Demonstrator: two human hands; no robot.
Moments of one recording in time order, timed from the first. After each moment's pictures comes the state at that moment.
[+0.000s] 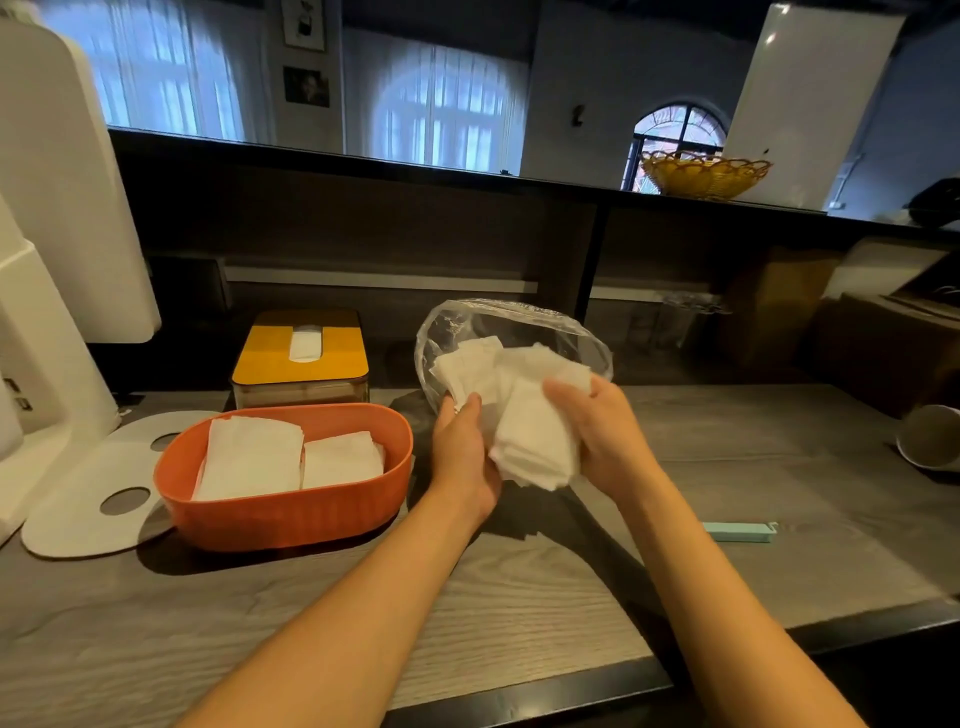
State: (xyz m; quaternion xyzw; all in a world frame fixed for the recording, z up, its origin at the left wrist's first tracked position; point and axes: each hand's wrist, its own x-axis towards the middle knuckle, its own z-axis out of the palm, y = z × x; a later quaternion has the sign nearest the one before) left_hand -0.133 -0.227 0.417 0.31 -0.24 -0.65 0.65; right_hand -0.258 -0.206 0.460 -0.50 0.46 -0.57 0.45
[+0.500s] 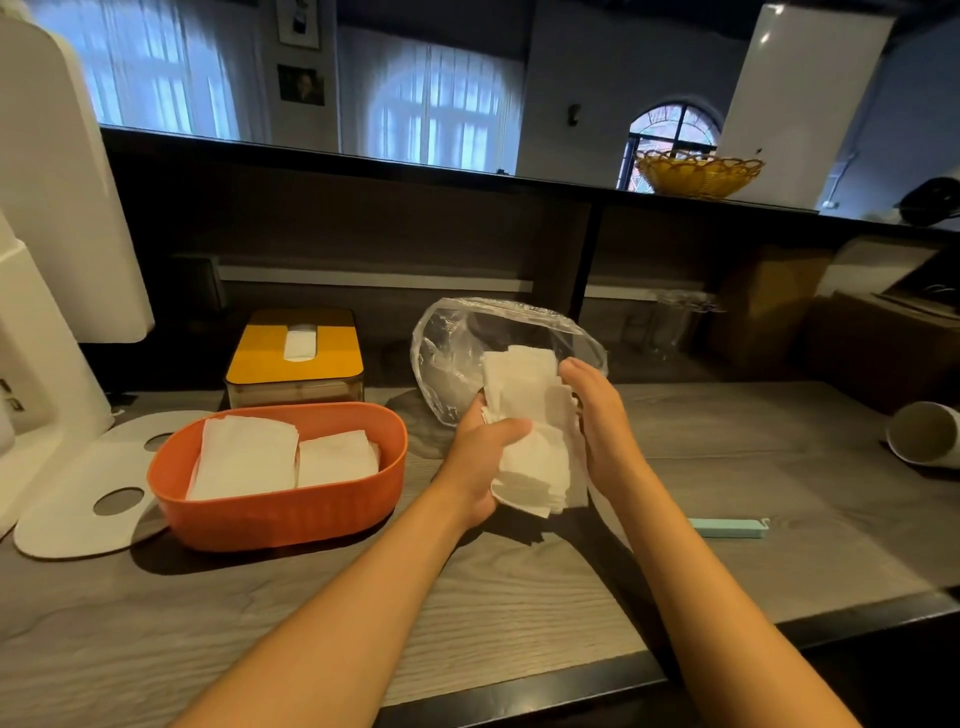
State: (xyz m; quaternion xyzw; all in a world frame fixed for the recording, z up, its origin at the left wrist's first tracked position) left_hand -0.133 -0.217 0.418 0.31 -0.42 -0.66 0.54; right_hand -0.259 -0.217 0.455 -0.46 0.49 -0.60 0.44
